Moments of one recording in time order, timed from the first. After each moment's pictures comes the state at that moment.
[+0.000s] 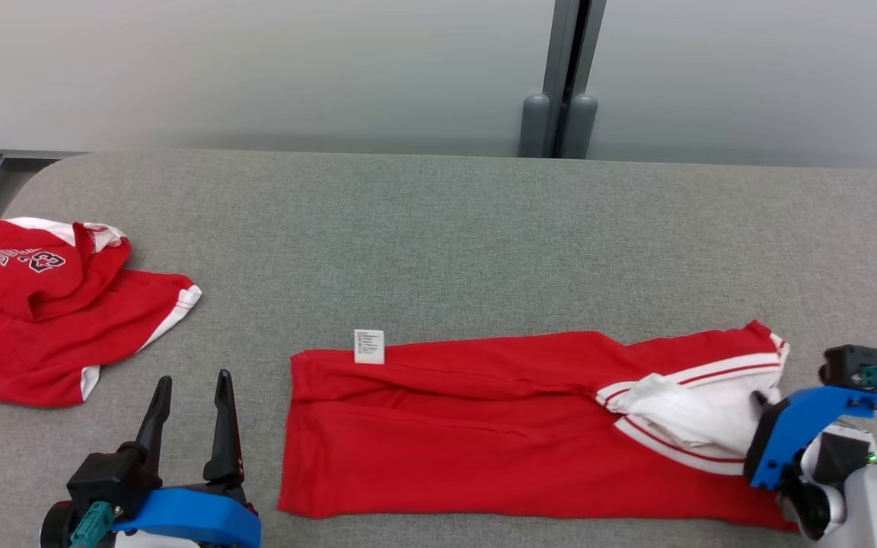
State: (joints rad) left arm -0.04 0.21 -0.20 0.26 -0.41 0.03 -0.26; right arm -0.34 -0.04 -0.30 0.64 0.07 0.13 0.36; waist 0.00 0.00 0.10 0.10
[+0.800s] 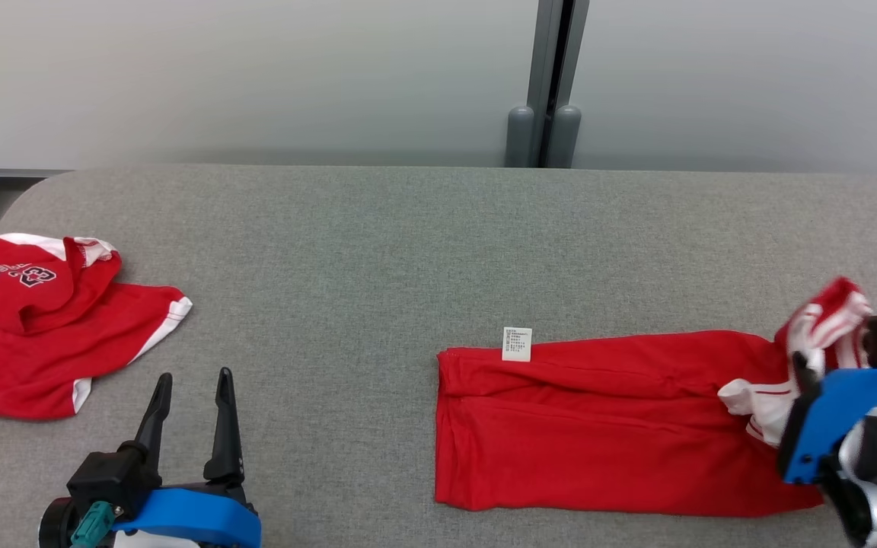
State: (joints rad) left arm -0.04 0.22 -0.20 0.25 -0.40 0.02 -0.26; right arm -0.17 -0.05 -0.33 0.05 0.00 0.13 0.58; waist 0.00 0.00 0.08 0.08
